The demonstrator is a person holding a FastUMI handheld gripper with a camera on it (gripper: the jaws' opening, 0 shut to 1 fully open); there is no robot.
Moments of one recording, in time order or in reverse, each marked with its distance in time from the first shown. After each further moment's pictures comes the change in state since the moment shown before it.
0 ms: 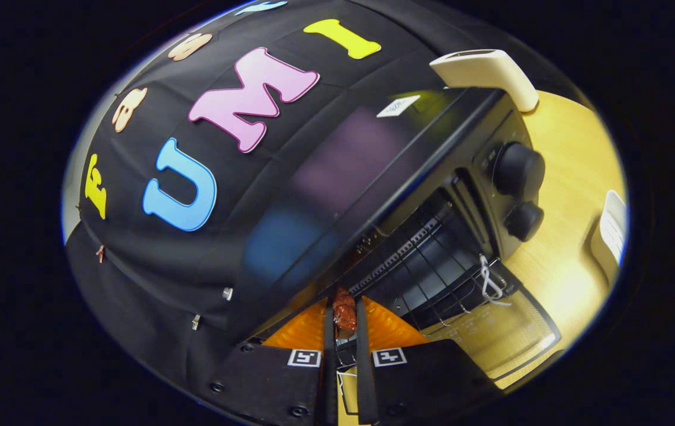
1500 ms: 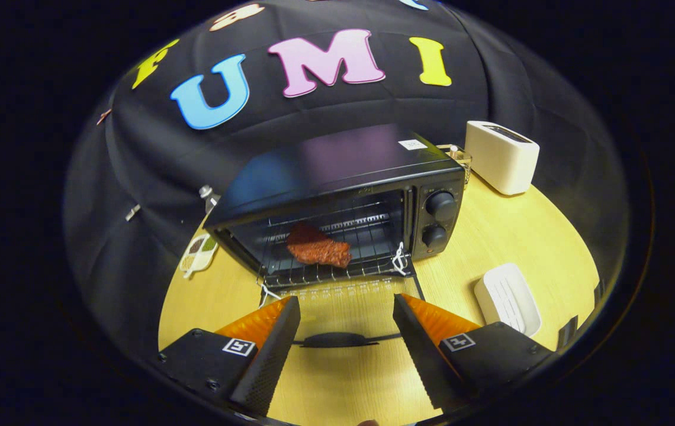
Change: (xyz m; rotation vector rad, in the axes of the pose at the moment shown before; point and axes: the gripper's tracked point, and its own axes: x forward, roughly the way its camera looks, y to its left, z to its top) arm -0.132 -0.036 -0.031 -0.621 0.092 -0.232
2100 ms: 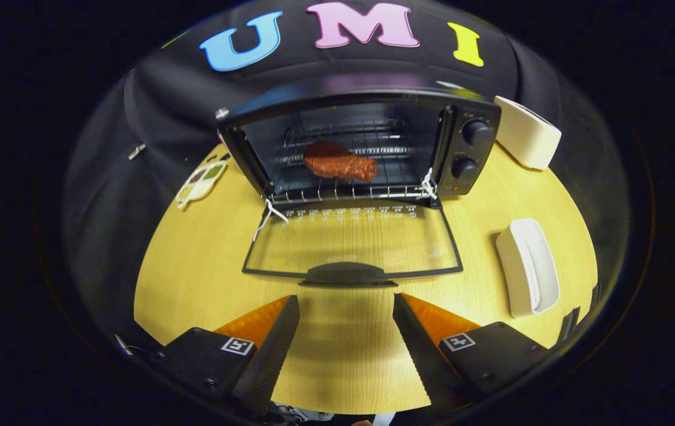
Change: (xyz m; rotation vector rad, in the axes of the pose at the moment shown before) arm 0.014 0.014 -0.103 -0.124 0.235 -0.001
